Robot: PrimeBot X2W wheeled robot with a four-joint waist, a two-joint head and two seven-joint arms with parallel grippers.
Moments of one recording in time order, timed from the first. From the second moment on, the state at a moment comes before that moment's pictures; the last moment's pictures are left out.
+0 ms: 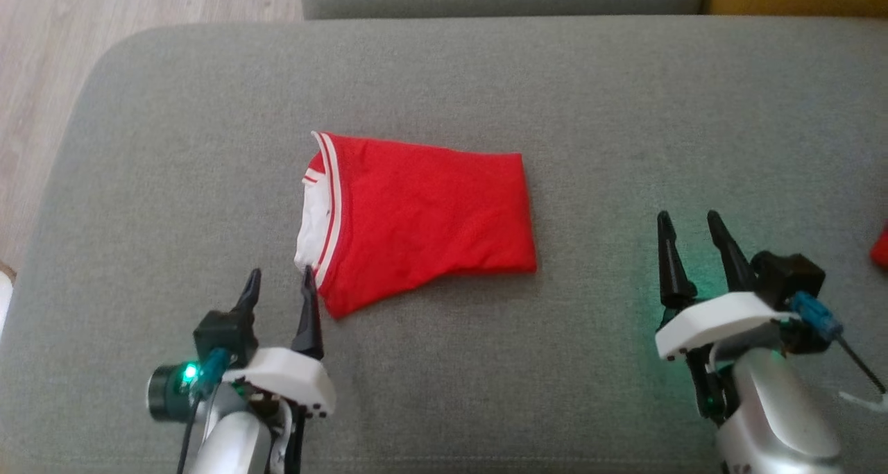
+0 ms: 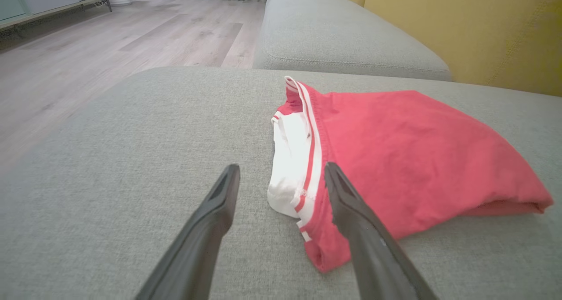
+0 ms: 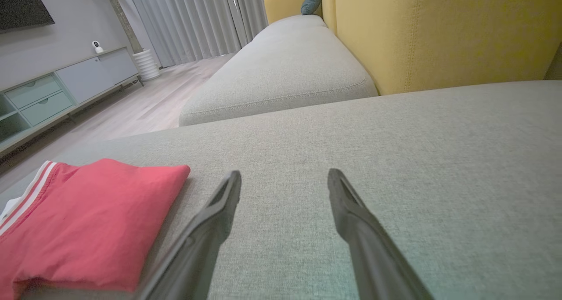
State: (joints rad) left arm -0.13 0.04 -0.26 0.40 -0.19 0.14 -0.25; right arm -0.30 -0.06 0.05 0.61 0.22 0.12 -0.25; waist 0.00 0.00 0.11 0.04
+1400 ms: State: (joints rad) left arm -0.08 0.04 -0.33 0.37 -0.20 0.13 -0.25; right arm -0.26 -0.05 0.14 0.63 0.19 0.12 -0.25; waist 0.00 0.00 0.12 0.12
